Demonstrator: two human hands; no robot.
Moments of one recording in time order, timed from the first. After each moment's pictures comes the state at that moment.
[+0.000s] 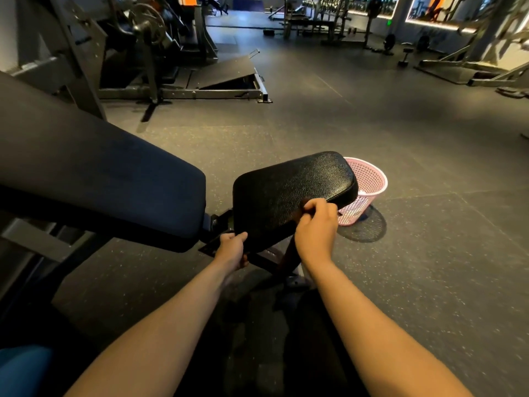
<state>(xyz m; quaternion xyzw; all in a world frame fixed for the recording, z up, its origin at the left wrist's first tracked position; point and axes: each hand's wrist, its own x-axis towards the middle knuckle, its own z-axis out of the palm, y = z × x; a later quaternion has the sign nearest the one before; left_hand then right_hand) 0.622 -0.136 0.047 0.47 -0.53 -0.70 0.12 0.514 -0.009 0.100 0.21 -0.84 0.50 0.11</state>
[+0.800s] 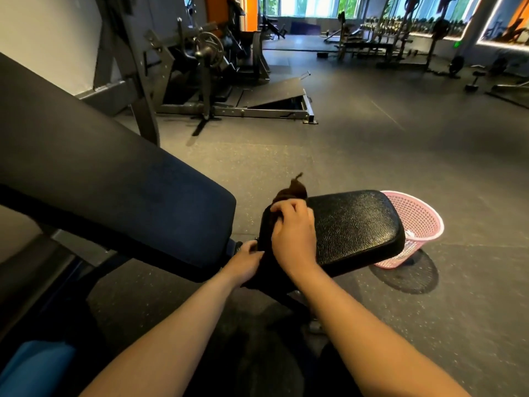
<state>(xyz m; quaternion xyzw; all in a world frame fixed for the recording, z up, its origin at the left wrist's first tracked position) 0.601 -0.189 0.066 0.45 -0.62 -0.64 0.06 0.513 -0.102 0.133 0.44 -0.79 0.42 0.10</state>
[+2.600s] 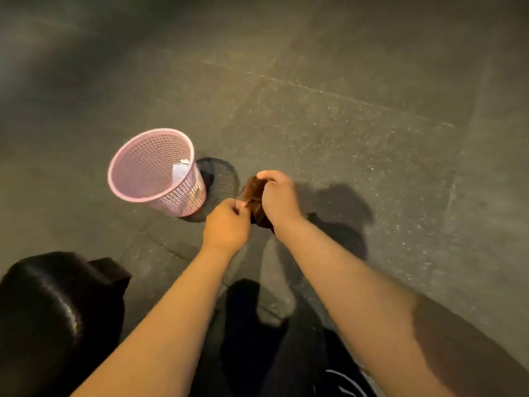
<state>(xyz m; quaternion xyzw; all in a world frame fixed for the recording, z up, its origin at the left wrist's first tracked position) 0.249 0.103 0.076 0.11 -0.92 -0.34 -0.12 0.229 0.211 0.080 -0.27 -0.71 0.65 -0.03</state>
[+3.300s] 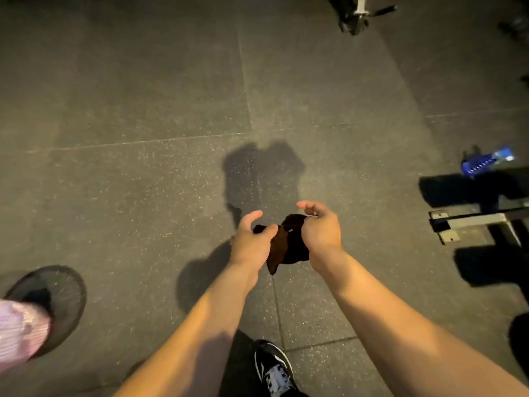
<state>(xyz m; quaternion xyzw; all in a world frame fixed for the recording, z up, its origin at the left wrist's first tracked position) 0.349 0.525 0.198 0.01 -0.74 -0.50 -0.44 0.423 0.625 0.214 -0.60 -0.55 0.56 0.14</state>
